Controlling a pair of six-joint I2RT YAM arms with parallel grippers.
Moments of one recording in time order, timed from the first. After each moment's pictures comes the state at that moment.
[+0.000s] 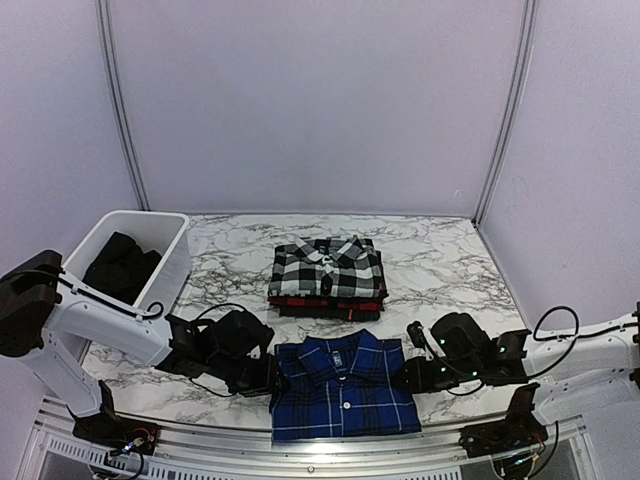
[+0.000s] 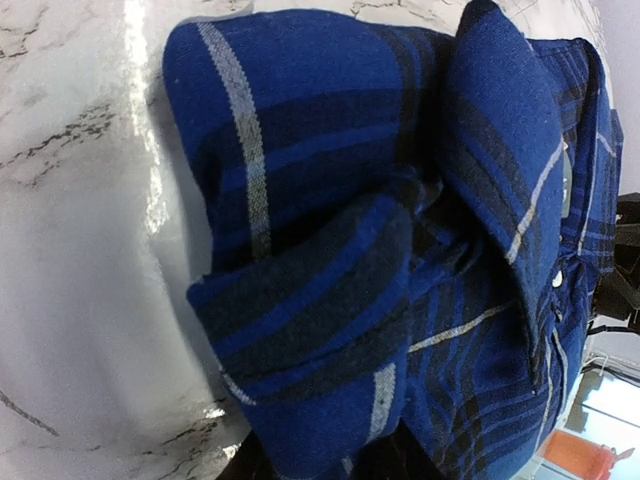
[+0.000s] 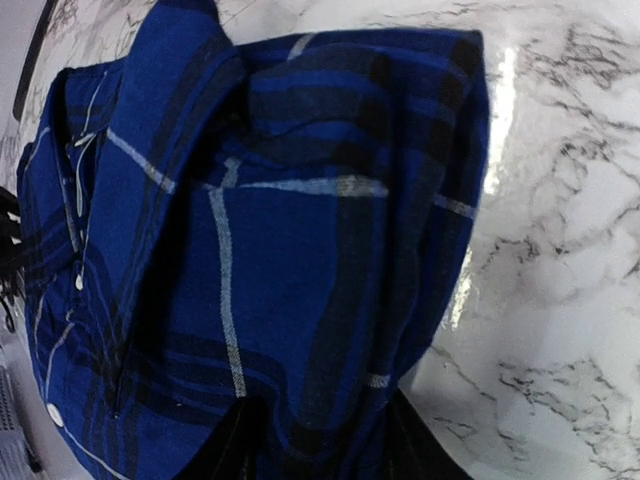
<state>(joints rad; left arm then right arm) -1.13 1.57 0.66 -0.02 0.14 -1.10 0.92 1.06 0.31 -0.14 -0.13 0.82</state>
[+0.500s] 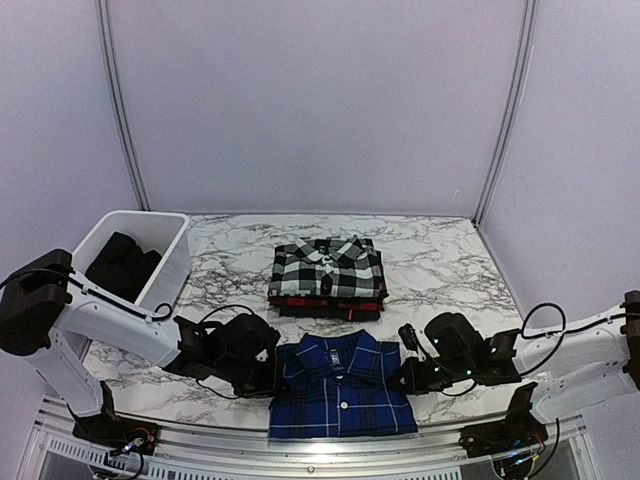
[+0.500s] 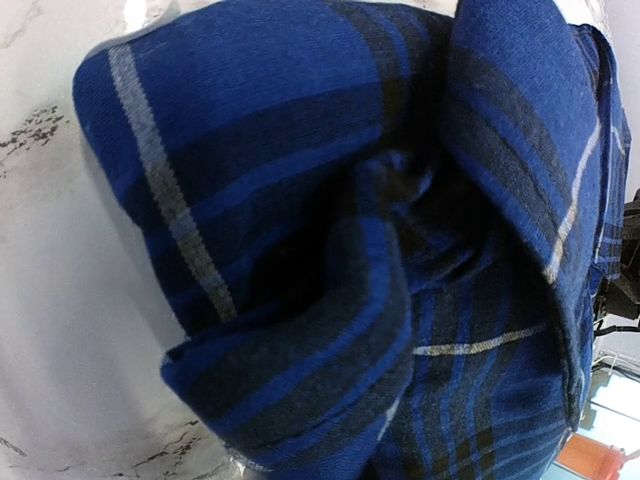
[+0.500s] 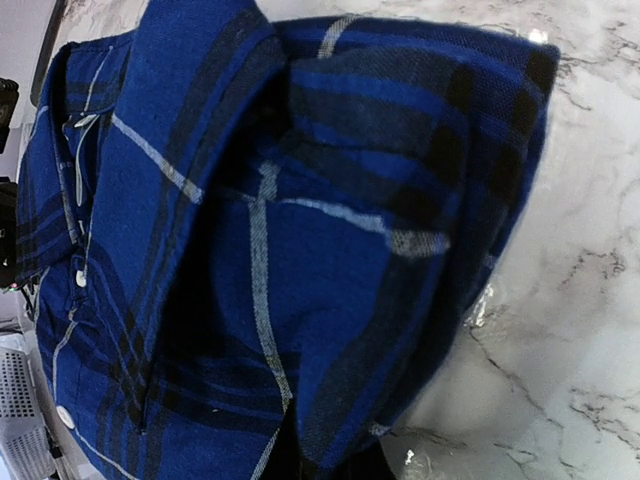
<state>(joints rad) -1.15 1.63 0.70 -0.01 0.12 -1.10 0.92 1.16 0.31 -0.03 -0.21 0.84</state>
